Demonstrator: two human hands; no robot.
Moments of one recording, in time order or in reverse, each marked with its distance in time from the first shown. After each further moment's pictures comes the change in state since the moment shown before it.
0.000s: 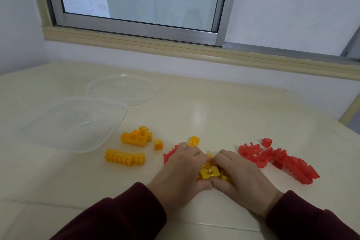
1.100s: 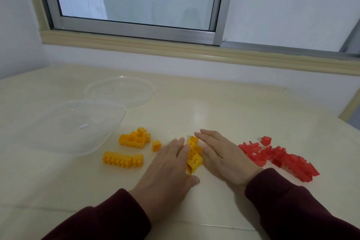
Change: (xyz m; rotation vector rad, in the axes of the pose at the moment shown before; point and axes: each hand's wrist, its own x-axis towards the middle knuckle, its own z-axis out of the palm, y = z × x) left_hand -0.012 -0.008 -0.011 0.091 -0.169 -0.228; right_hand 0.044 0.008 0.011 0.224 -0.063 0.242
